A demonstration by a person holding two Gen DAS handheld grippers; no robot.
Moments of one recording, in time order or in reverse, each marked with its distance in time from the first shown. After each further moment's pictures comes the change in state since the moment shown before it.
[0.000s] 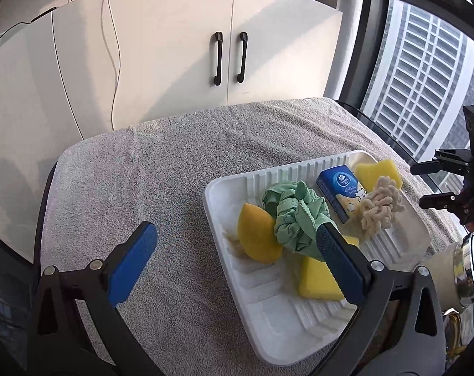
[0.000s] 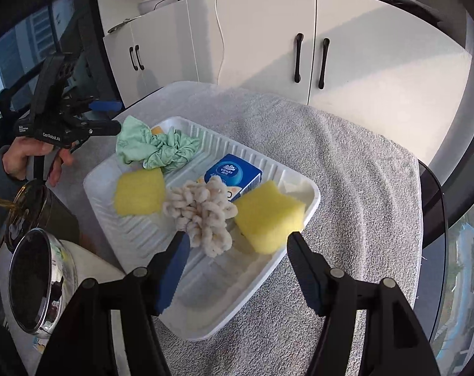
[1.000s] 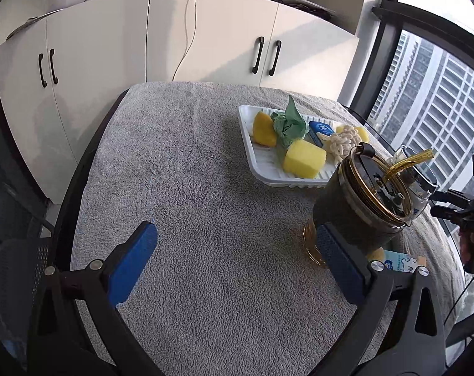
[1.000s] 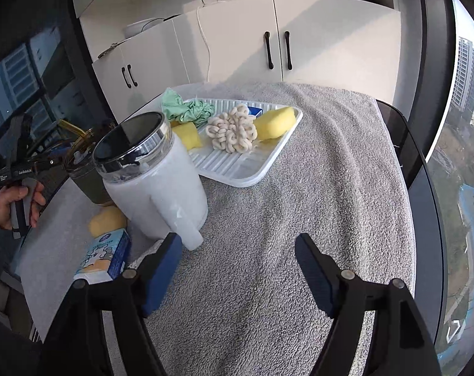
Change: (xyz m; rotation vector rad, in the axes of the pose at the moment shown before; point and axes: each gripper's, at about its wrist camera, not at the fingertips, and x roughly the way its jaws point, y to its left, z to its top) left arm -0.133 -0.024 -0.159 -0.228 -0.068 0.080; right arm -0.081 0.058 -0.128 0.199 -0.069 -0.032
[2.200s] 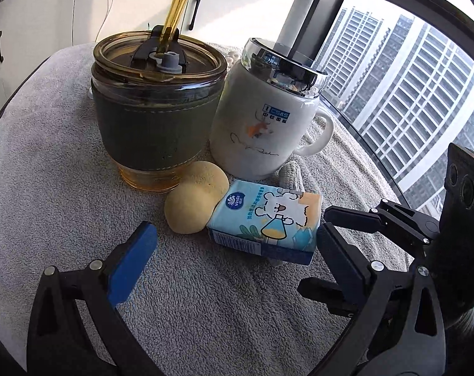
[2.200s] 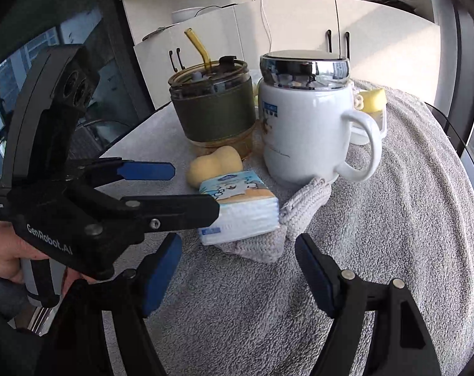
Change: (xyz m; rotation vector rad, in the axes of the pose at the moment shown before) left arm 0.031 -0.147 -0.058 0.037 0.133 -0.200; right arm 0.017 0.124 -0.060 -0.084 -0.036 0.100
